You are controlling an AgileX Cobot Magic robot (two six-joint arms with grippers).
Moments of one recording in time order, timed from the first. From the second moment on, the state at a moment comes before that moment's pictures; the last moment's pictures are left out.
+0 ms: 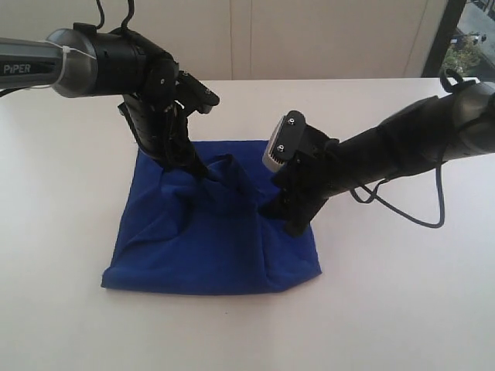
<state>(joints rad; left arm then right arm) -0.56 2.07 -1.59 0.25 0.83 0.08 0.33 1.93 -1.04 1.29 0.54 -2.03</state>
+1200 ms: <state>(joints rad) -0.56 2.03 -1.59 0.21 0.83 0.08 0.33 1.77 -1.24 0.67 0.81 -1.08</state>
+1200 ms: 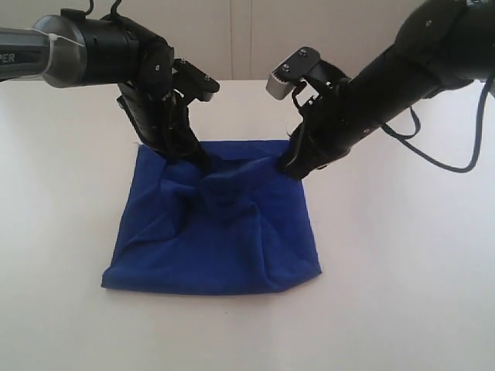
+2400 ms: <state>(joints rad) -0.31 2.09 -1.59 -0.47 0.75 0.31 0.33 1.84 -1.31 0.58 0.92 -0.90</state>
